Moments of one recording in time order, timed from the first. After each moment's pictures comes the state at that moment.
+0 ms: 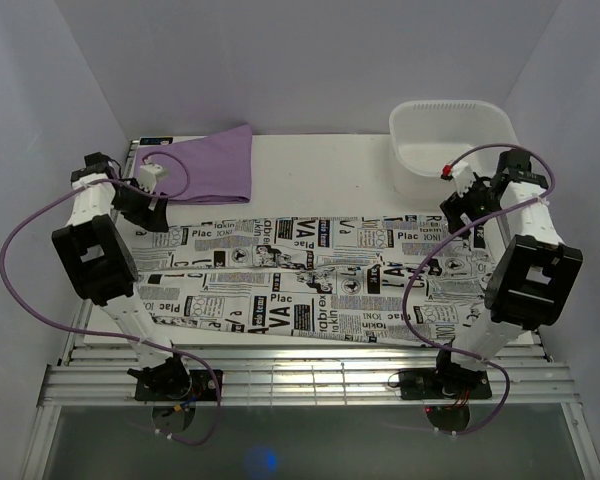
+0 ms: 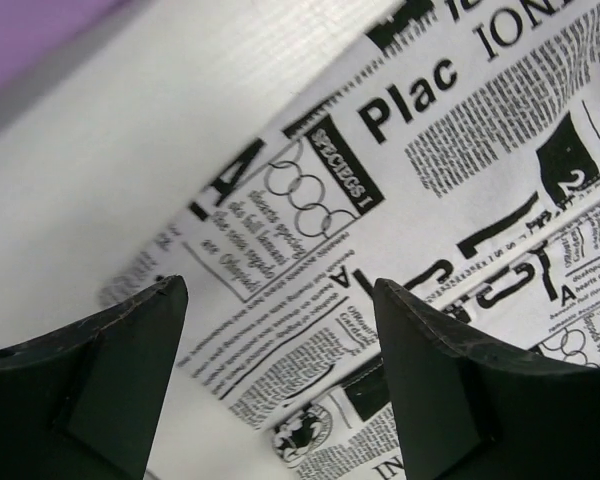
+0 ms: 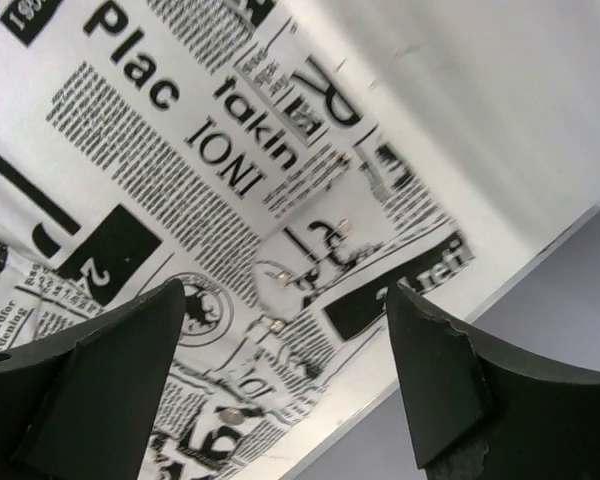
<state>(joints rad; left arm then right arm) 0.37 1.96 1.60 -0.98 0.52 0.90 -0.27 1.69 1.35 -0.84 -0.40 -1.03</state>
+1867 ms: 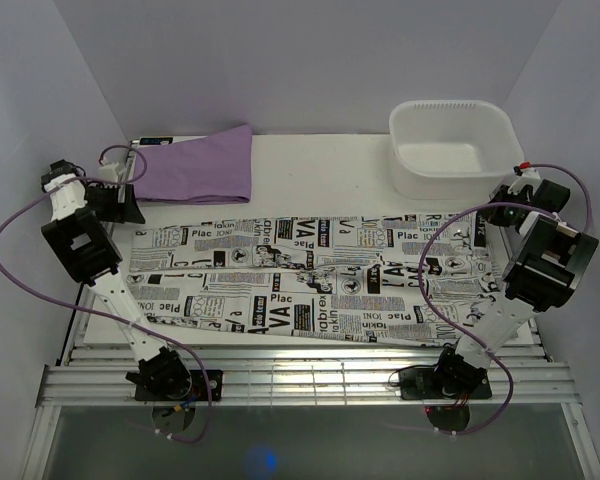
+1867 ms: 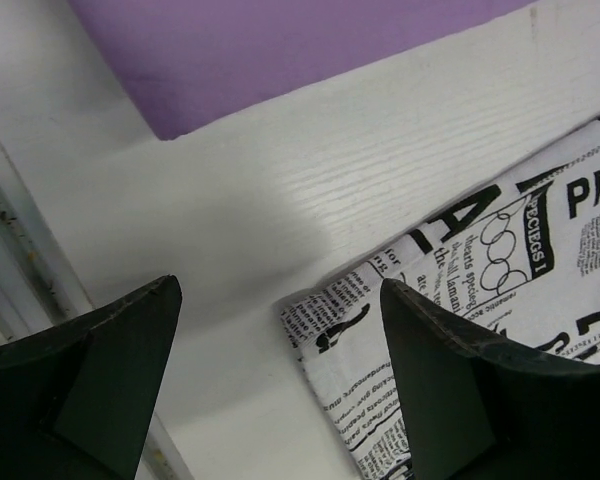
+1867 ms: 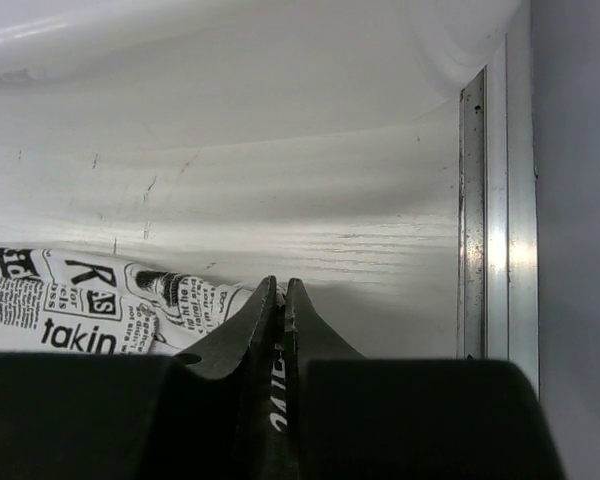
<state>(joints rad) 0.57 2.41 2.12 -1.08 0.61 0.72 -0.54 1.92 1.18 0.03 -0.65 -0.17</state>
